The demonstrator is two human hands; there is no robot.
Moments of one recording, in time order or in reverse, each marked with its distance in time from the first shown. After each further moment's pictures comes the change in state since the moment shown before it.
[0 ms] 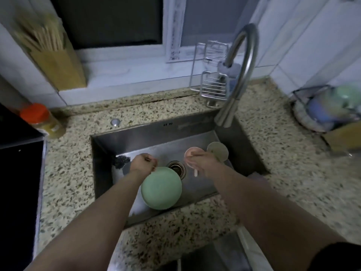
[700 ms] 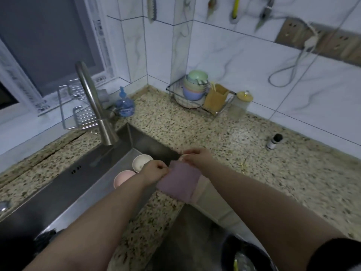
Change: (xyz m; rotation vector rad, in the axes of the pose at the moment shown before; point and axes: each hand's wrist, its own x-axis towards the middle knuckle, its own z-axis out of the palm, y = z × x) left_hand -0.127 0.121 0.220 0.641 -0.713 0.622; right_hand -0.150 0.078 -0.216 0.312 0.602 -0.141
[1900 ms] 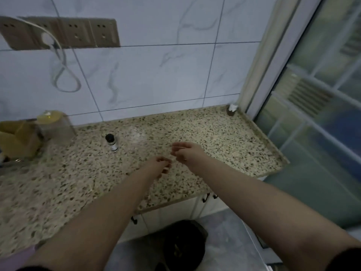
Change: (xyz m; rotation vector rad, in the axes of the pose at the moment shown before) left_hand 0.004 0.333 0.443 0.085 -0.567 0.159; right_hand -0.131 0.185 -0.452 0.750 0.576 0.064
